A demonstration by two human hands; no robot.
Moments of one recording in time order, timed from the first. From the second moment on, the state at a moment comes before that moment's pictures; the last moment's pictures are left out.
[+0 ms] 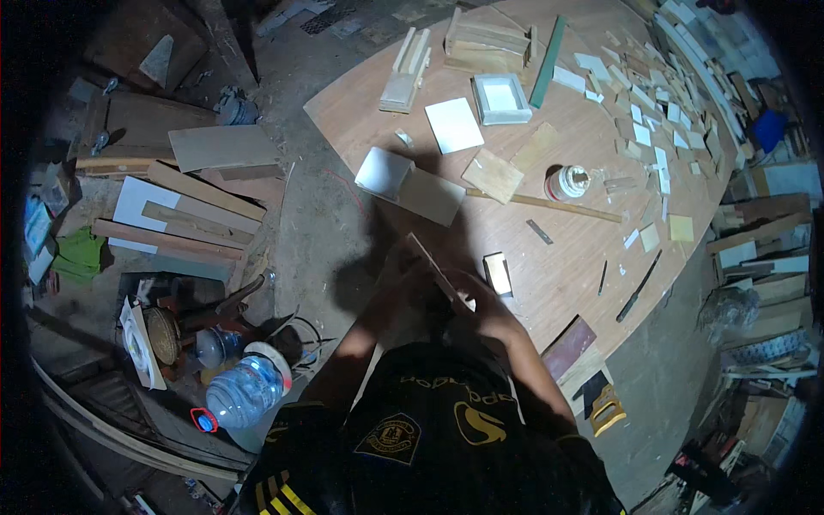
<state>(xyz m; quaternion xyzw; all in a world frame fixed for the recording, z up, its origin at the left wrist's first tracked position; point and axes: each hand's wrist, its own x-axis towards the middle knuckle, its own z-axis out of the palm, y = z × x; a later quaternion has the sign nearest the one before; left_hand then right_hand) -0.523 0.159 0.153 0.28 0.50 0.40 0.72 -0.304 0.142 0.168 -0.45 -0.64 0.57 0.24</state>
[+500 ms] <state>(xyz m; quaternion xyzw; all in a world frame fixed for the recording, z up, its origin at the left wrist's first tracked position) -0.505 0.154 0.153 0.10 0.57 0.47 0.67 -0.308 0.159 0.129 -0.47 -0.73 0.43 0.23</state>
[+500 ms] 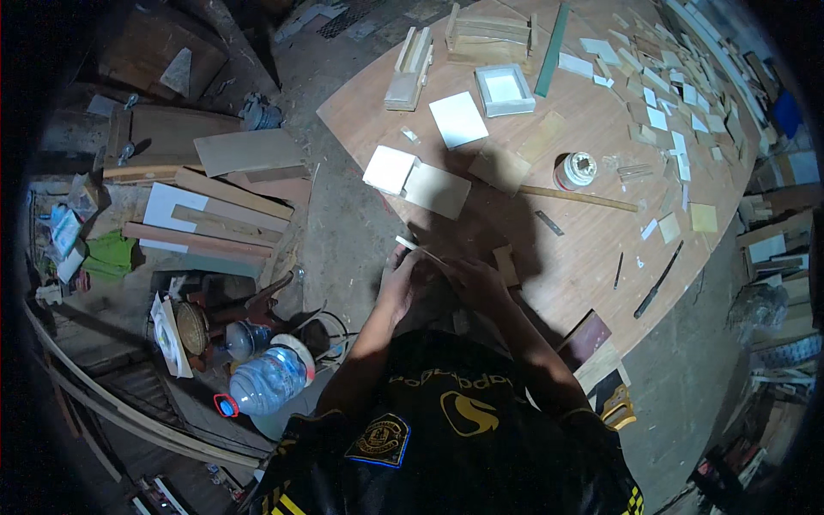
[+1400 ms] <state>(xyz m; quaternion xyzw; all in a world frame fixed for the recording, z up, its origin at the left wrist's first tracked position) -0.711 0.259 0.075 0.28 0.54 0.19 0.77 -0.417 0.244 0.078 -0.63 -0.15 0.66 0.39</state>
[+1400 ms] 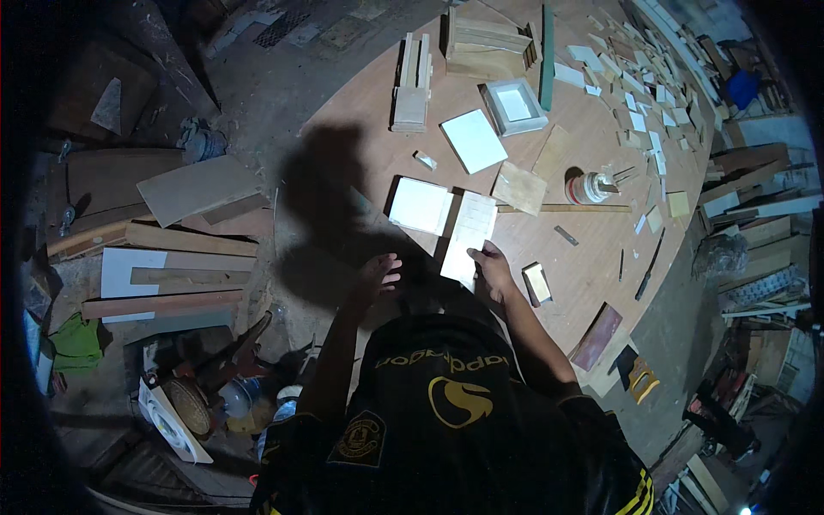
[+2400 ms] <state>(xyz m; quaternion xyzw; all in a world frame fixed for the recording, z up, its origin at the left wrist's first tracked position) -0.712 0.288 0.072 0.29 0.55 0.20 0.76 -0.434 0.264 0.077 -0.64 -0.19 0.66 0.34</state>
